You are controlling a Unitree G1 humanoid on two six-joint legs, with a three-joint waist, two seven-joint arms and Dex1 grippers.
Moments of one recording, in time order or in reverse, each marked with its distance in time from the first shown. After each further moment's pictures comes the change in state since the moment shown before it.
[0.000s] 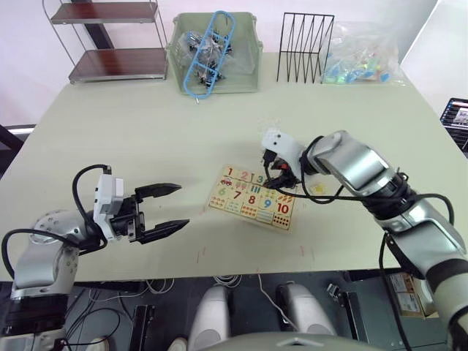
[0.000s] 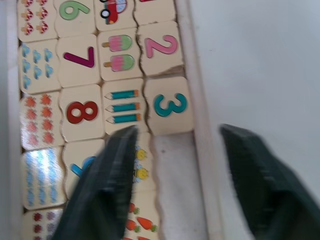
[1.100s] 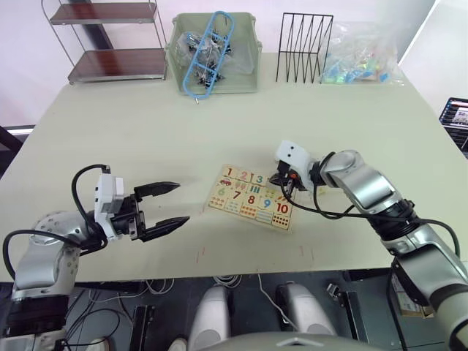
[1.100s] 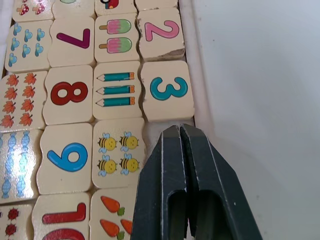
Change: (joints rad) left arm 0.012 -0.003 0.000 0.000 0.000 0.000 0.037; right arm 0.152 0.028 -0.062 0.086 -0.064 -0.271 0.047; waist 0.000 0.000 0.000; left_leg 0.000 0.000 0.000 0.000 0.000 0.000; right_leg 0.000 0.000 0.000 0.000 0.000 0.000
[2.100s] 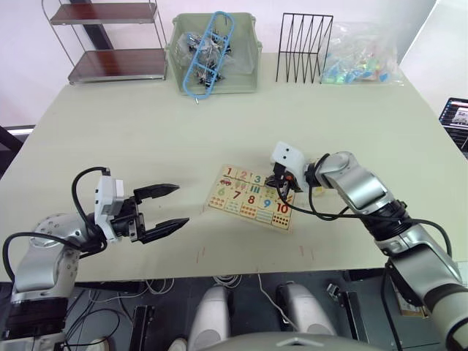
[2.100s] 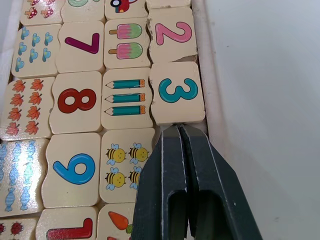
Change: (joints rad) left arm 0.012 0.000 0.000 -0.001 0.000 -0.001 0.008; right arm 0.000 0.026 -0.001 0.023 -0.032 -0.019 0.028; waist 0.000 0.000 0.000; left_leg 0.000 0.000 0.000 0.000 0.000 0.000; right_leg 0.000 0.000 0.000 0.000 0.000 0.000
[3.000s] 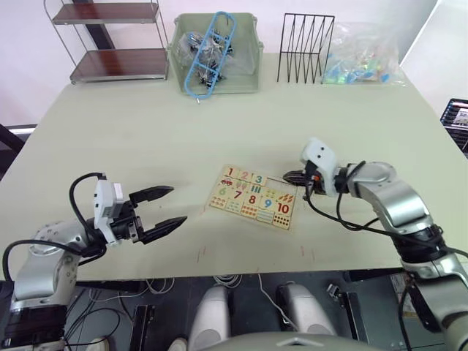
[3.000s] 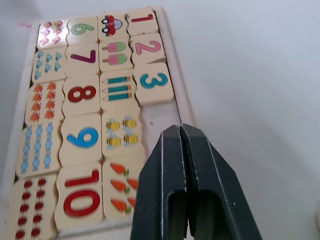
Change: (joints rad) left arm 0.051 -0.023 0.016 0.001 0.015 -0.004 0.094; right arm 0.247 -0.103 -0.254 -0.241 0.103 -0.061 -0.030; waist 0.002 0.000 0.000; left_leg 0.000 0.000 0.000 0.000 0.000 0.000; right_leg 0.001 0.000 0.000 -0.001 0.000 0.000
